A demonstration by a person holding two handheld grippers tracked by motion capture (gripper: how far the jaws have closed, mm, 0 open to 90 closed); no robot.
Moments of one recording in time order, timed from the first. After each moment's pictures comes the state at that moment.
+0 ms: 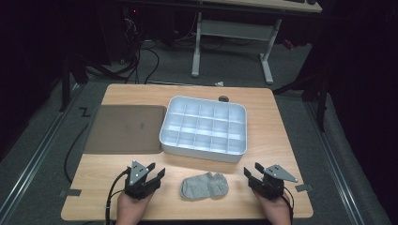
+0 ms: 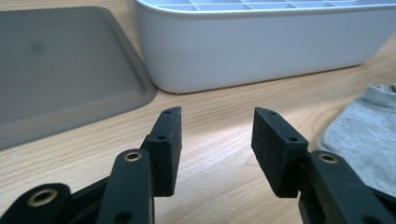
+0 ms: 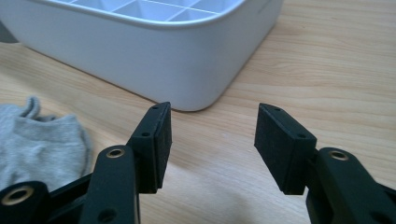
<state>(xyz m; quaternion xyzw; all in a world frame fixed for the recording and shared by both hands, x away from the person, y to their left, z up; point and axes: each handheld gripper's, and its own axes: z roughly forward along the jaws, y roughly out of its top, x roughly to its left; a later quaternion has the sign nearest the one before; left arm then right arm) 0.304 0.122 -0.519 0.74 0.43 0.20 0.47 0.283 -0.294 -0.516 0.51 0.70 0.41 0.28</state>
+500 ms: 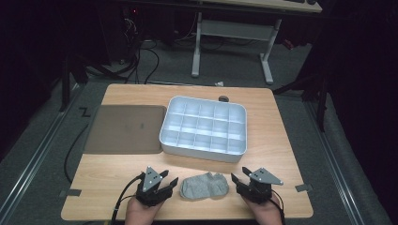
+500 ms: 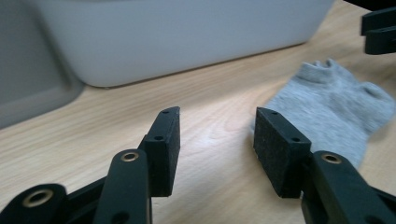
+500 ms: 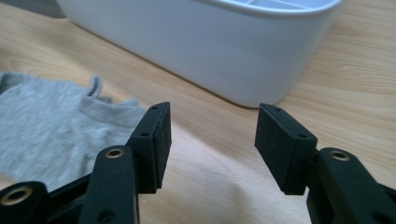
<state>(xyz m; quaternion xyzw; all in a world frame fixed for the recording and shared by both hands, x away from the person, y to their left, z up) 0.287 0.090 -0.521 0.78 0.38 0.16 0.47 0.276 -0.258 -0.520 0.47 0.74 0.41 0.26</state>
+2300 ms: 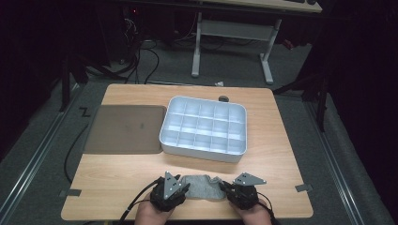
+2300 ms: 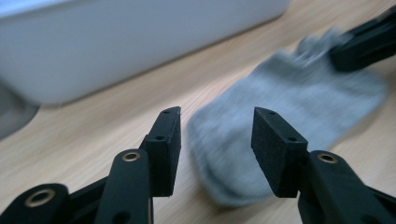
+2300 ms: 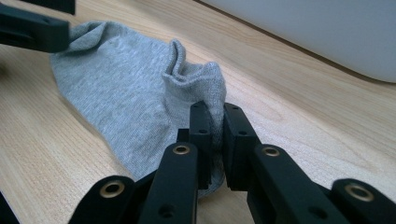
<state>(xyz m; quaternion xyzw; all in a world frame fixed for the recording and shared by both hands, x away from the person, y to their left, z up) 0.271 0.046 -0.511 0.81 0.32 0.19 0.44 0.269 -0.222 -0.525 0.45 0.79 0.39 0.15</state>
